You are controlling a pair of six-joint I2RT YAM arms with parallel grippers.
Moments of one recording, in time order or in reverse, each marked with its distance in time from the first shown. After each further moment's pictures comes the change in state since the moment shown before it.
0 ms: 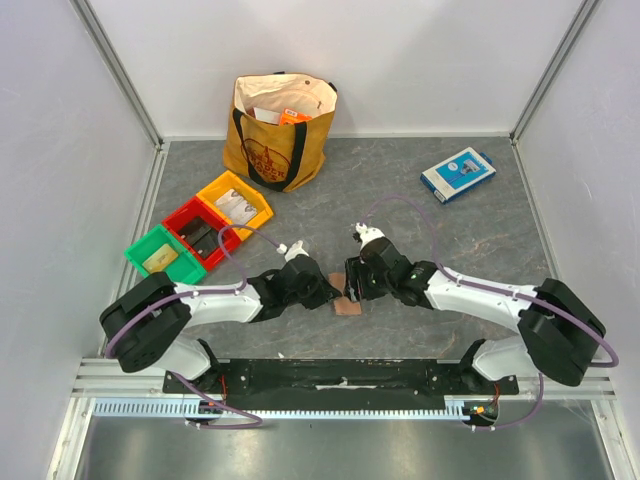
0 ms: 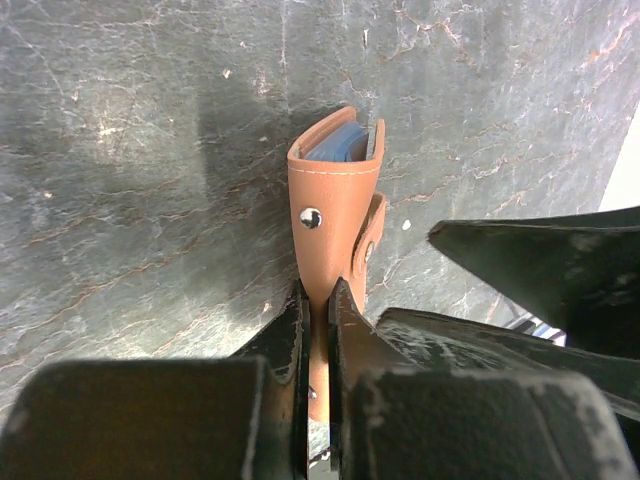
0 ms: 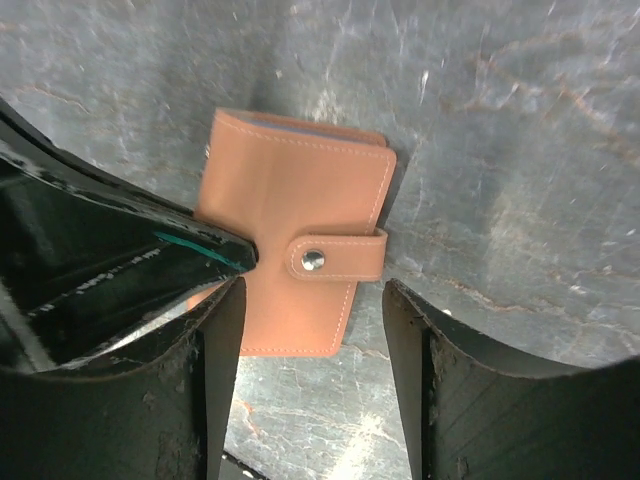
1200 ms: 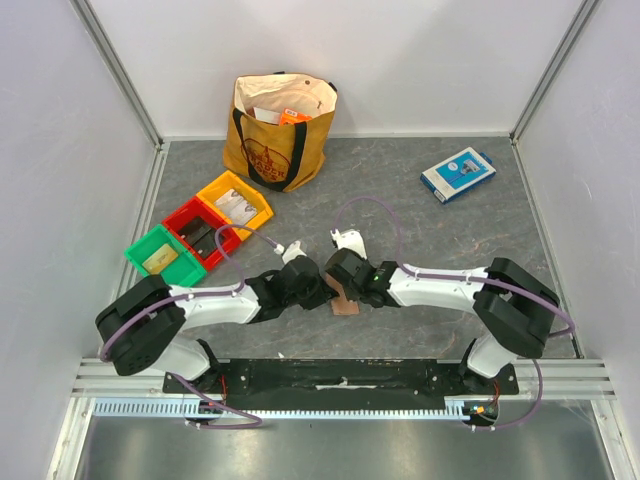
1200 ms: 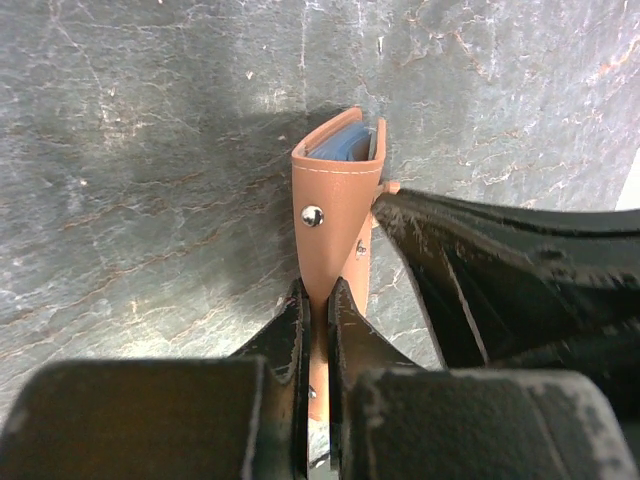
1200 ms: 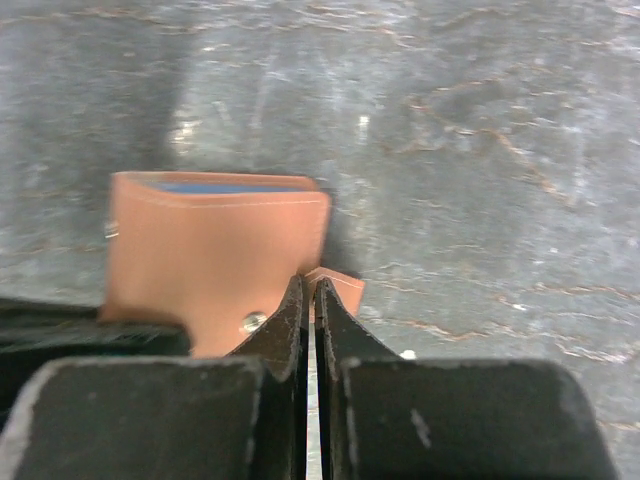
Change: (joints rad) left arm -0.006 -0.021 0.002 -0.048 -0.044 -0.005; right arm 0.165 0.218 0.182 -0.111 0.388 -0.004
